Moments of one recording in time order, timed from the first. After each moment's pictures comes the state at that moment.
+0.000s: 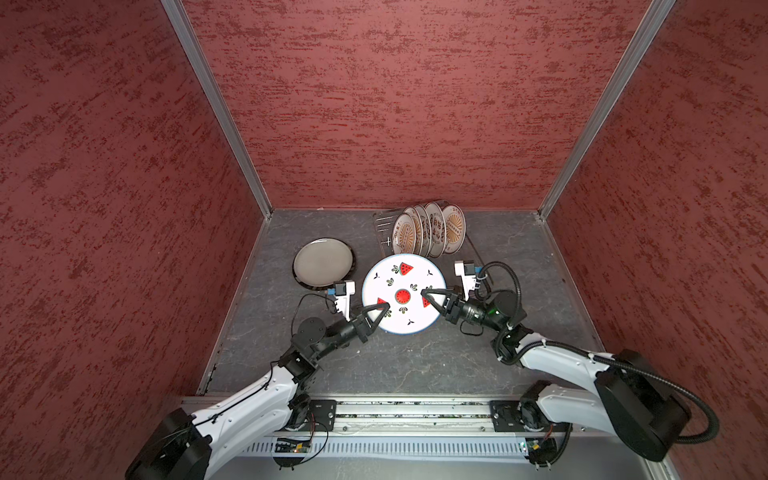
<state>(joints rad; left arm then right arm) -0.66 0.80 0.15 0.73 0.34 -0.83 0.60 1.23 0.37 1.02 -0.58 0.80</state>
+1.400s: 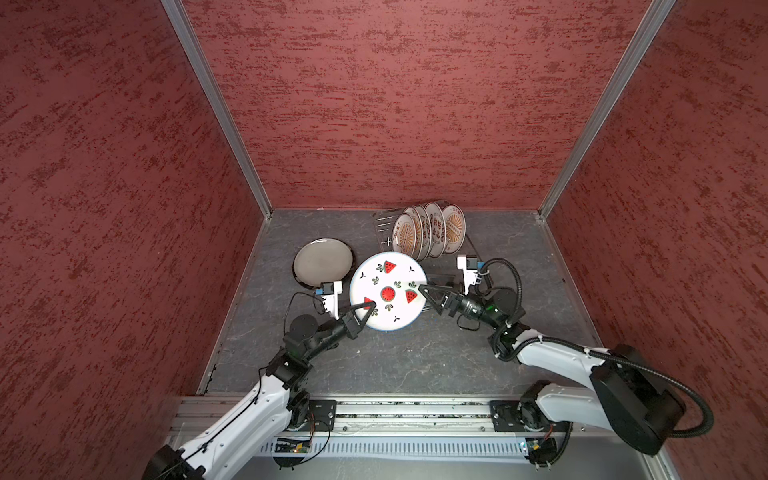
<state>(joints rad) -0.46 0.60 0.16 0.41 0.38 -0.88 0.61 1.24 0.40 1.06 -0.48 0.81</state>
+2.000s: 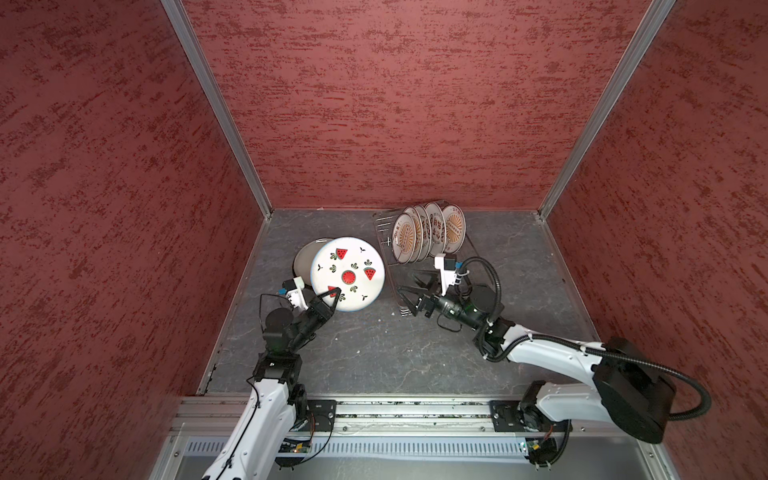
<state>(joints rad) 0.00 0.61 0.15 0.32 0.50 -1.08 0.83 1.34 0.60 0.87 -0.22 0.57</state>
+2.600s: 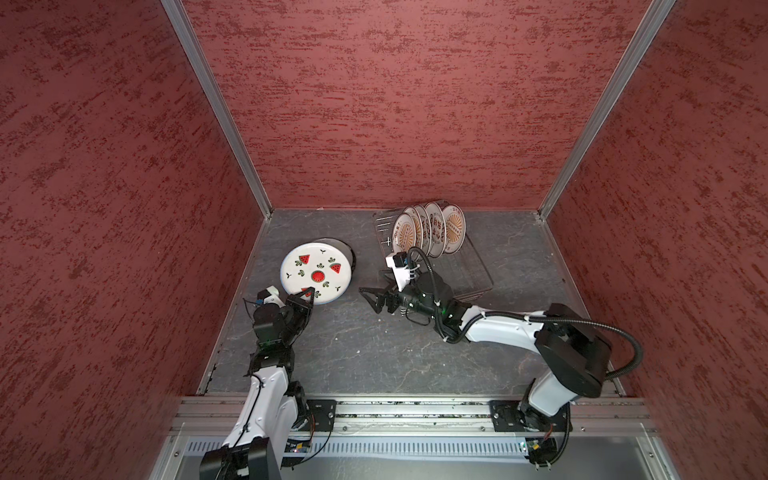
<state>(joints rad) 0.22 0.80 0.15 0.33 0.43 -1.19 0.91 1.69 0.90 0.68 -0.15 0.41</state>
